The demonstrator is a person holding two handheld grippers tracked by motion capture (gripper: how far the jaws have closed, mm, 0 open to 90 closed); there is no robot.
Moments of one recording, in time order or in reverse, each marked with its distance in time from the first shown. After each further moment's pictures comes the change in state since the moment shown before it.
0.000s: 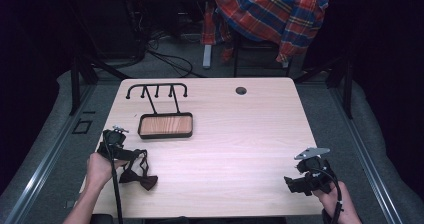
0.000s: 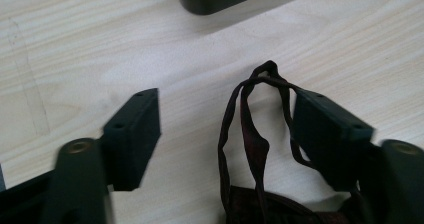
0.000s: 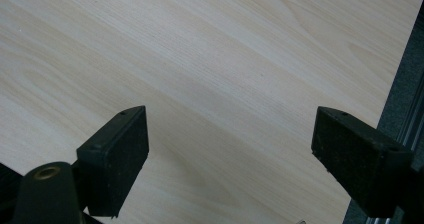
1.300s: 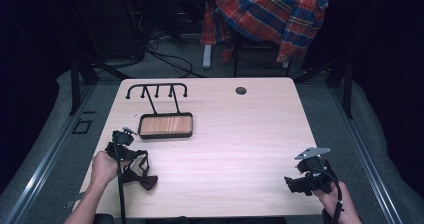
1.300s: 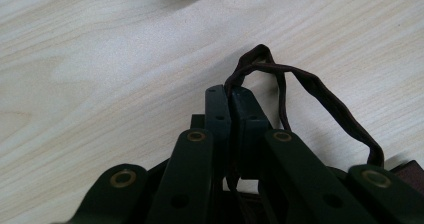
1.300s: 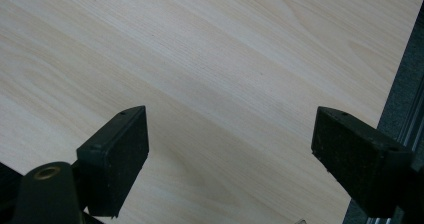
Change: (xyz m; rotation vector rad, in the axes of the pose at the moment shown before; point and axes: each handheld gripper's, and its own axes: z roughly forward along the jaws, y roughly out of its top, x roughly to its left) left arm -0.005 0.007 0.018 0.120 -0.051 0.057; right arm -0.001 0.000 0.000 0.002 0.004 0.007
